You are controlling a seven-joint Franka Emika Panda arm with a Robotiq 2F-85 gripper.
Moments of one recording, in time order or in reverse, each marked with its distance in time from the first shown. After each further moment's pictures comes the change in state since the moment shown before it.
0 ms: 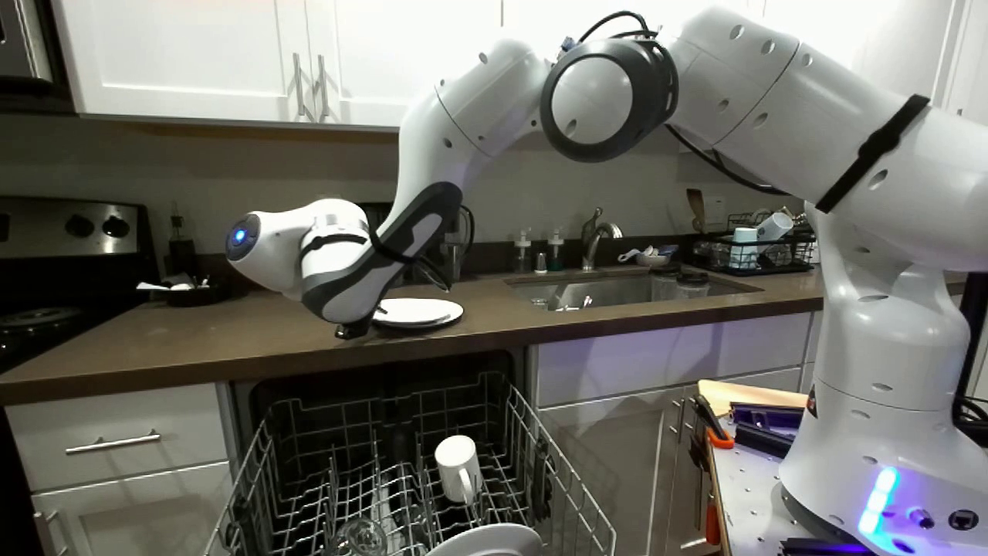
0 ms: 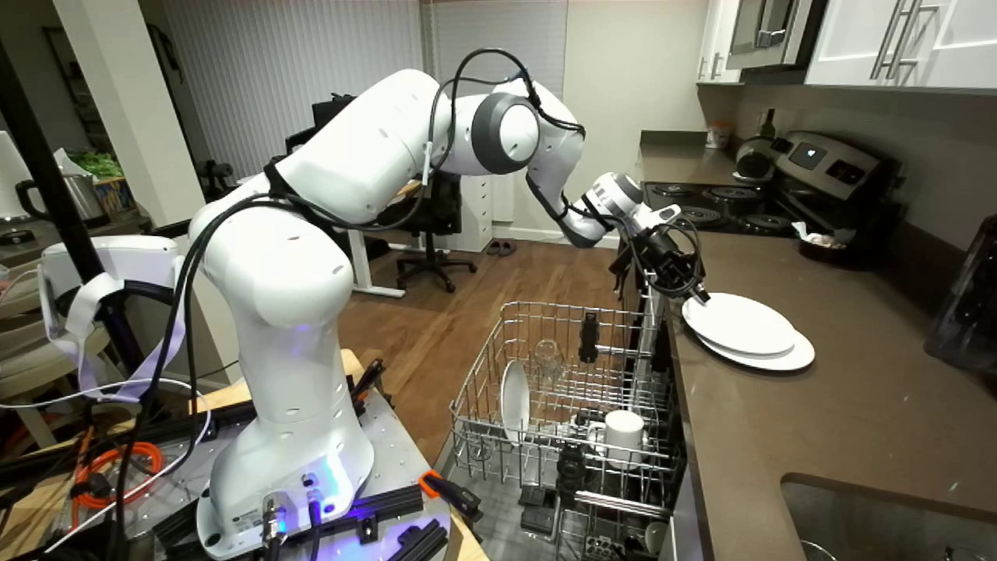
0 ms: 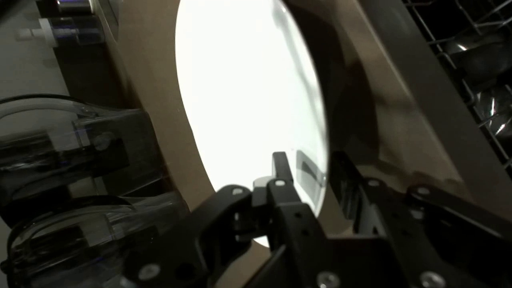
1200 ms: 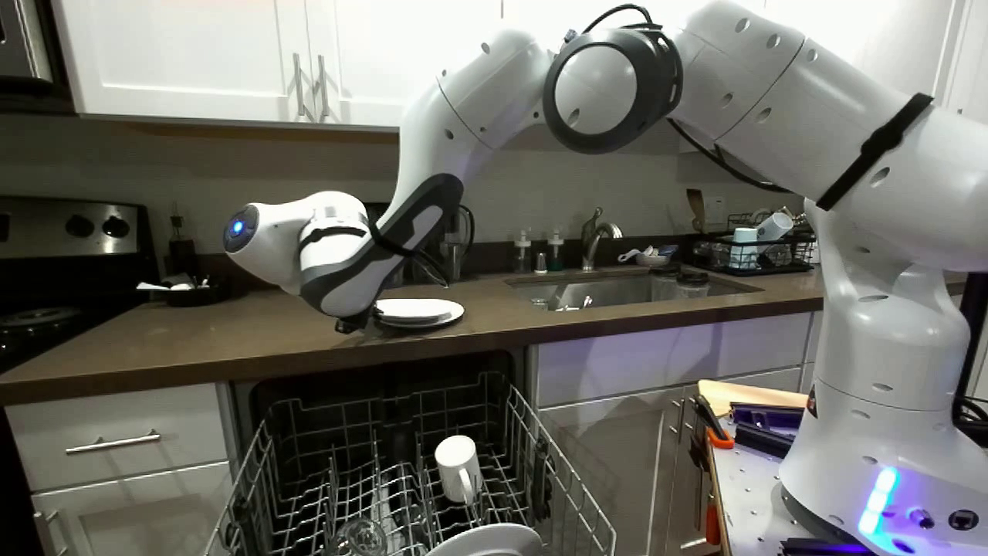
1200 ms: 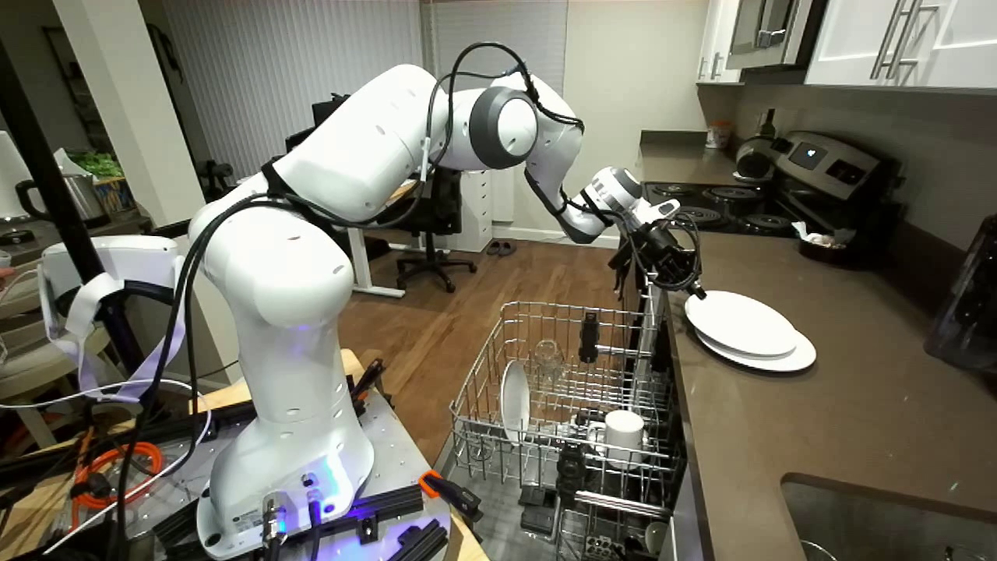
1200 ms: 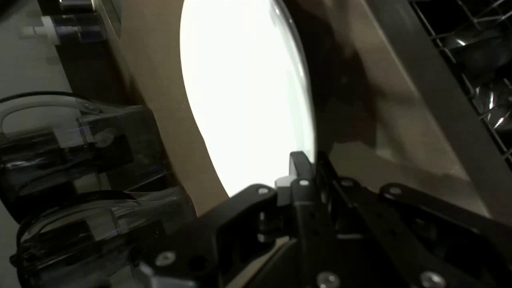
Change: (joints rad) arm 0.005 -0.024 0.003 -0.016 -0.002 0.003 0.002
